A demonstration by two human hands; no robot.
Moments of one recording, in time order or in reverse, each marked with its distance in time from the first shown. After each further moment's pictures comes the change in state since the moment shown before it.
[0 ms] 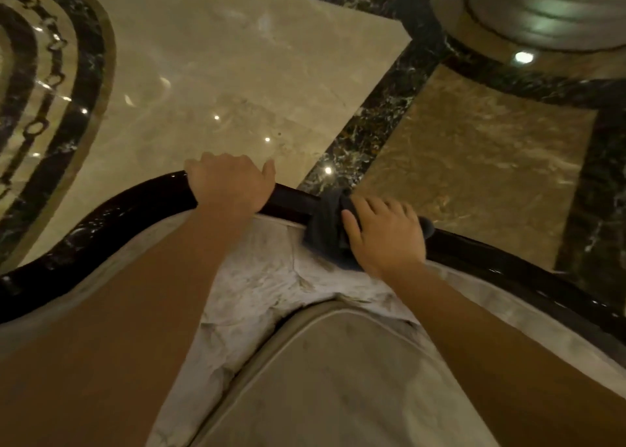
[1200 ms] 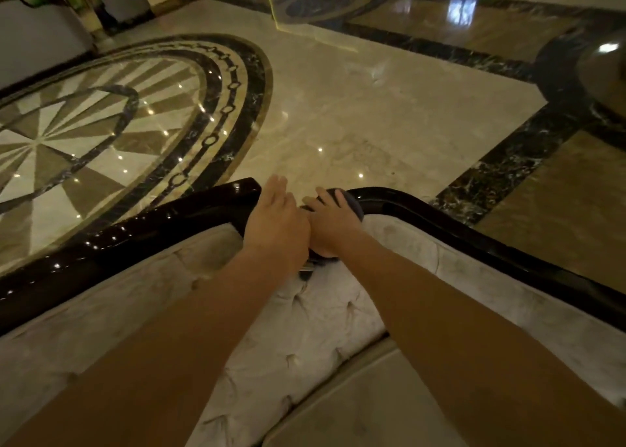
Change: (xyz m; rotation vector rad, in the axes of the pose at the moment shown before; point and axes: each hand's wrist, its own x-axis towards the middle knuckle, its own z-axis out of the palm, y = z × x) left_hand -0.183 -0.227 -0.039 0.276 -0.036 0.034; right_hand 0.001 -0.341 -0.013 0.018 -0.182 -0.805
